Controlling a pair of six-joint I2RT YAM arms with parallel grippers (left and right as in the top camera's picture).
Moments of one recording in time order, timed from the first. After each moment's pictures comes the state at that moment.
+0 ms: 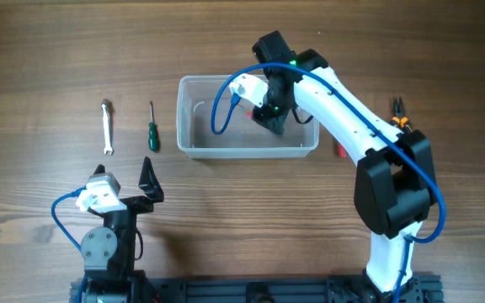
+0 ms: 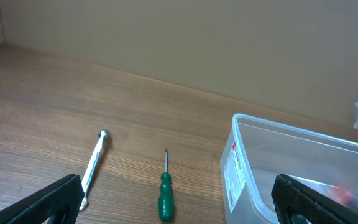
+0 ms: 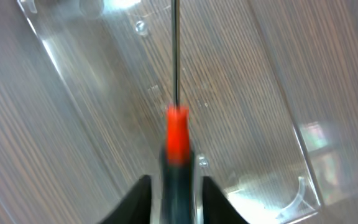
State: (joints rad) left arm -0.02 0.01 0.04 -0.13 -0.08 -0.25; right arm 0.48 2.06 1.69 -1.00 -0.17 -0.64
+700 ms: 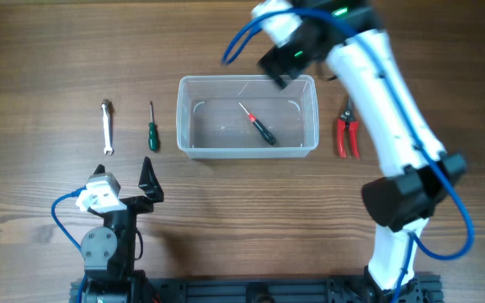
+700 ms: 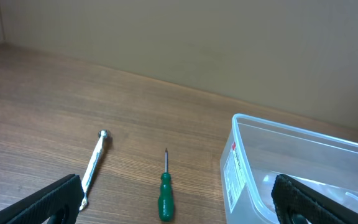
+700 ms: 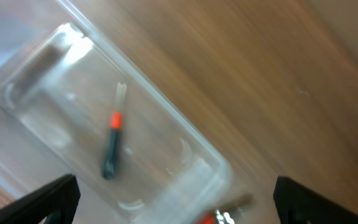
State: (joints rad) left arm -0.02 0.01 0.04 -0.13 -0.08 -0.25; right arm 0.37 2.07 2.30 -1.36 -0.02 -0.40
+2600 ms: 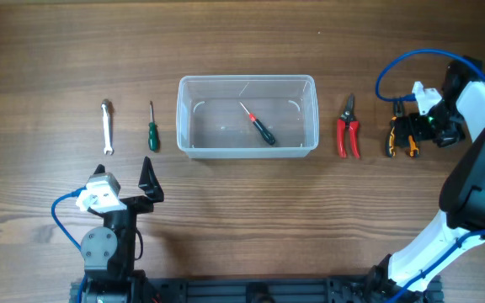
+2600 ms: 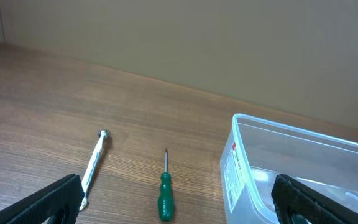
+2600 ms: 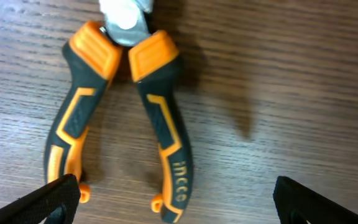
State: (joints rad) left arm -0.02 0.01 0.04 -0.13 -0.08 -0.25; right arm -0.38 2.01 1.41 -0.97 0.03 -0.50
